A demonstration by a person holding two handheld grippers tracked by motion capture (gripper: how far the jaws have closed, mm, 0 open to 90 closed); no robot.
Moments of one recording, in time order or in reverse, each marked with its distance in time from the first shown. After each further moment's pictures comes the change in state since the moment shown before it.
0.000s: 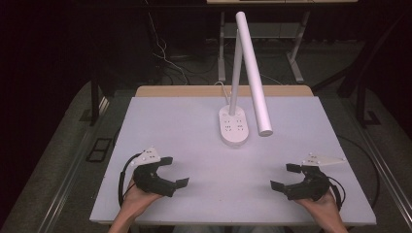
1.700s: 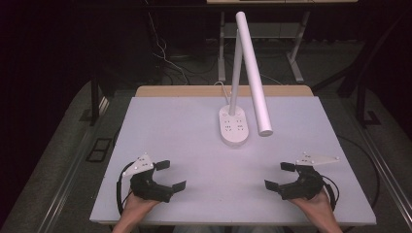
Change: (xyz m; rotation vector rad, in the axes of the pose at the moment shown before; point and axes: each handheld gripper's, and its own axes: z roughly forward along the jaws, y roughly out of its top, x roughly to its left) left arm -0.002 -0.025 -0.005 -0.125 -0.010 -0.024; right arm 0.010 0.006 0.009 -0.012 0.020 -0.016
